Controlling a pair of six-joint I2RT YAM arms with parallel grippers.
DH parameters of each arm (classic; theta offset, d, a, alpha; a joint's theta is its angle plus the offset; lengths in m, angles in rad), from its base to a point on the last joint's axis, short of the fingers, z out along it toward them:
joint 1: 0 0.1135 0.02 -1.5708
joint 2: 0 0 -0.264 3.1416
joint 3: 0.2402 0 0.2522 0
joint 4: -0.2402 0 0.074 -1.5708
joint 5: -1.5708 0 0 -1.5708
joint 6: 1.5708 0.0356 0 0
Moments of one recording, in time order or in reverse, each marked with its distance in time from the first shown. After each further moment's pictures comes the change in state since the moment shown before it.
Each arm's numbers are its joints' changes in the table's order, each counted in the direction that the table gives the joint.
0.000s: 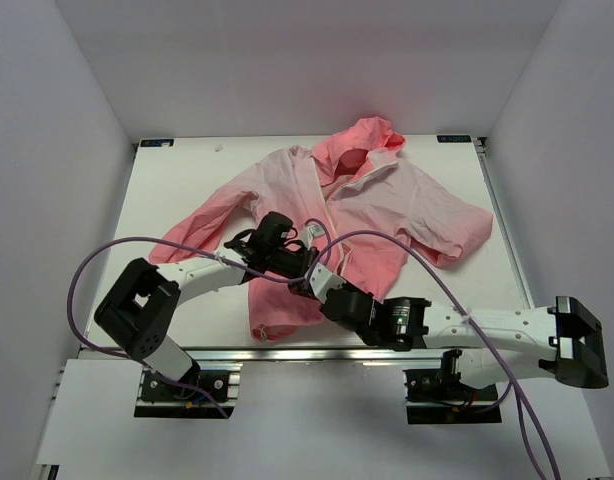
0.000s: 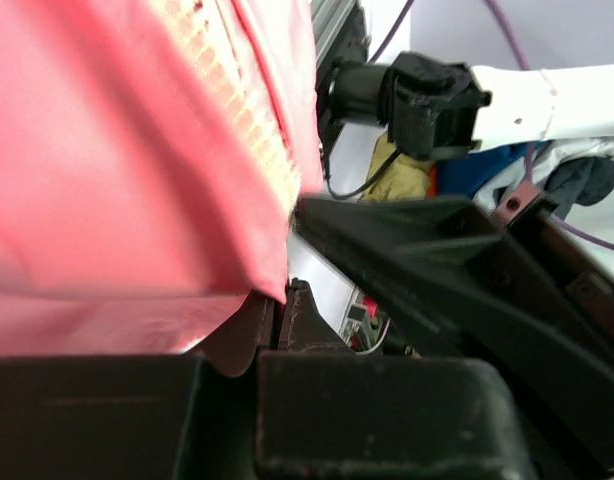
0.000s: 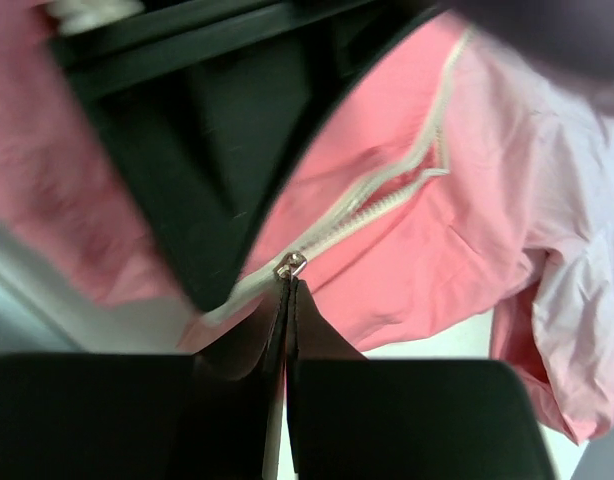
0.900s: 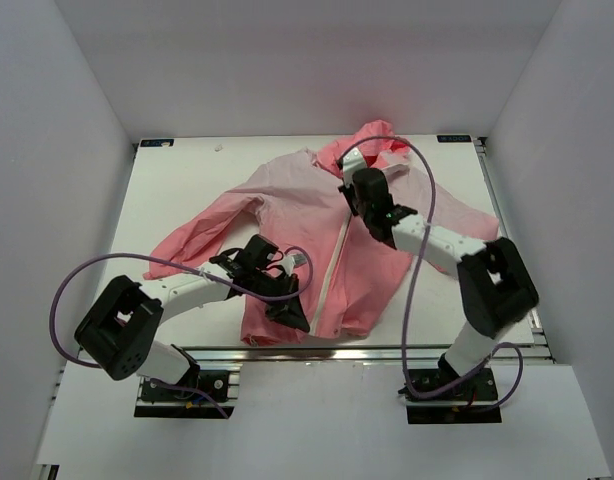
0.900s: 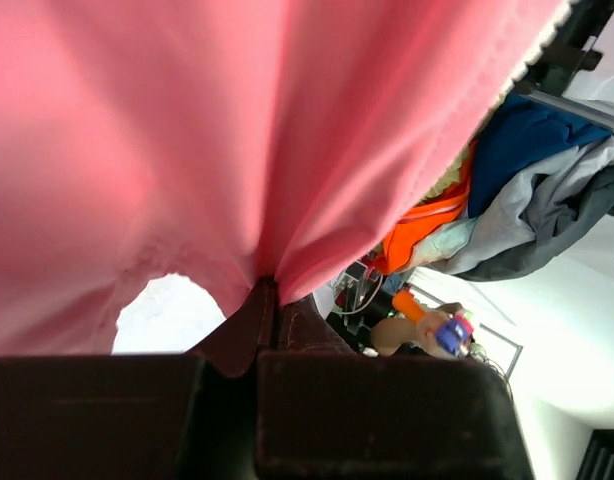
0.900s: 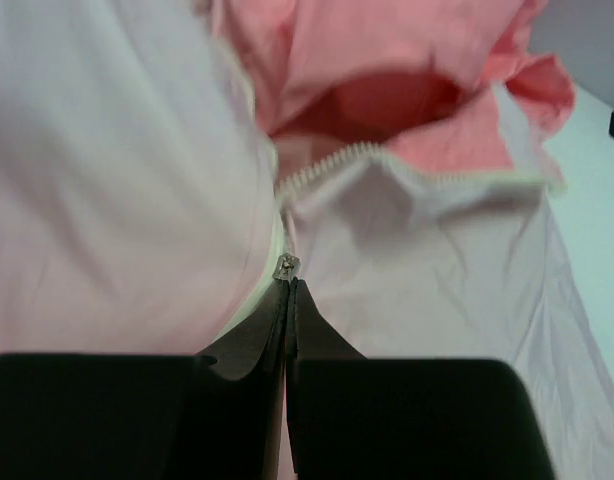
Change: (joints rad) left arm 0.006 -0.134 -0.156 -0.275 0.045 0.038; right arm -0.743 0.455 0.274 0.481 0.316 -0.156
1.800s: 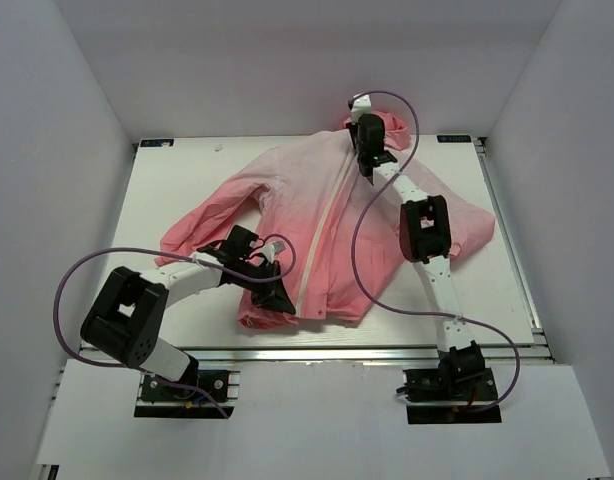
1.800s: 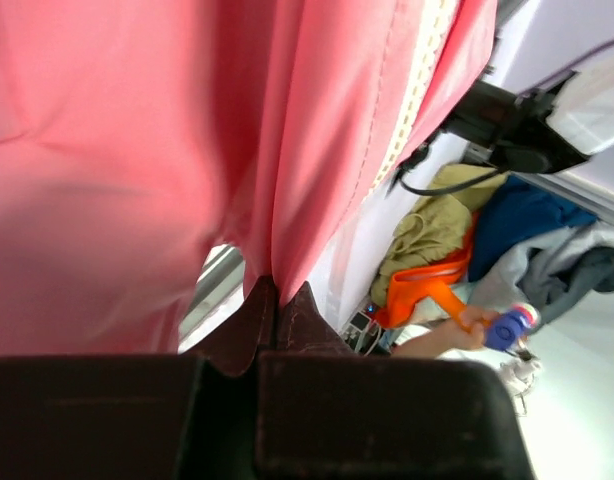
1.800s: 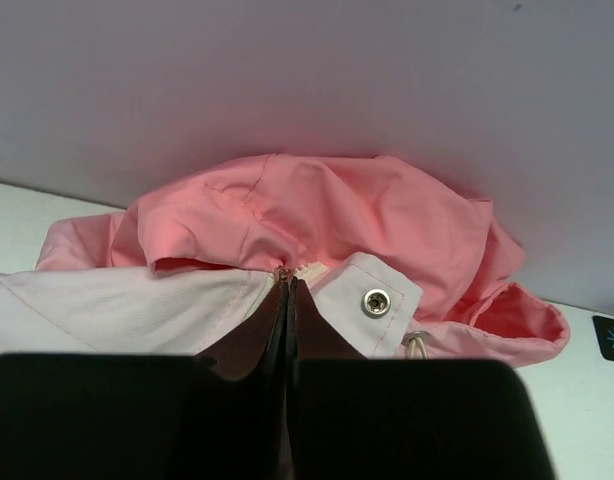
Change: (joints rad) left arm 0.191 0.061 -0.001 -0.040 0.028 0.101; right arm -0.301 1.106 1.353 0.059 0.074 -0.067
